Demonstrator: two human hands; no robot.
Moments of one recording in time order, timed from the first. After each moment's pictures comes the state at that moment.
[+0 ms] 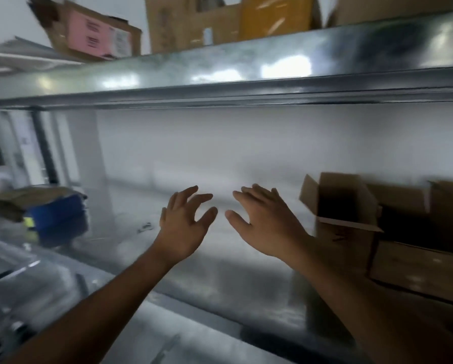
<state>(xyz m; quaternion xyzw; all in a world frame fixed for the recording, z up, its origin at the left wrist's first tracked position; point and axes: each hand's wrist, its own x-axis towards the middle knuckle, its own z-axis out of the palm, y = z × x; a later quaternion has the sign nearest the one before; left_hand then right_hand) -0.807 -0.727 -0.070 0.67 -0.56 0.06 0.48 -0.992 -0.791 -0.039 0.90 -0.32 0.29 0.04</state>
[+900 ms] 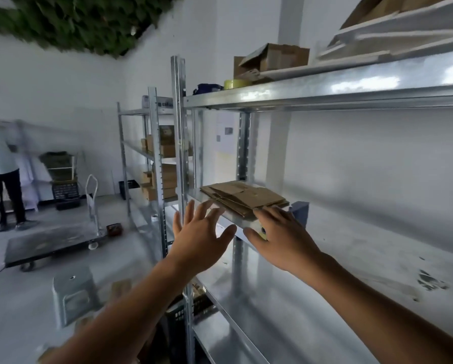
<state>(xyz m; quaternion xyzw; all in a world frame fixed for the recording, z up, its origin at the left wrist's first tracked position) -0.310 -0.452 -0.102 0.87 -0.39 0.16 0.25 -0.435 -0.614 -0.082 0.96 -0.14 0.24 -0.04</state>
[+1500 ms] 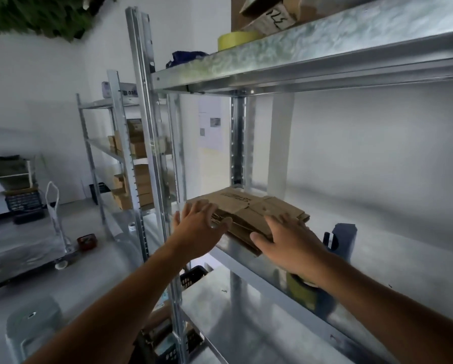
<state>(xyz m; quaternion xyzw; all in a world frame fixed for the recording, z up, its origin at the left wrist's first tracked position) -0.062 -0.583 -0.116 0.86 -0.44 0.08 0.24 -0.253 -0.717 -0.095 0.95 -0.26 0.14 -0.07</state>
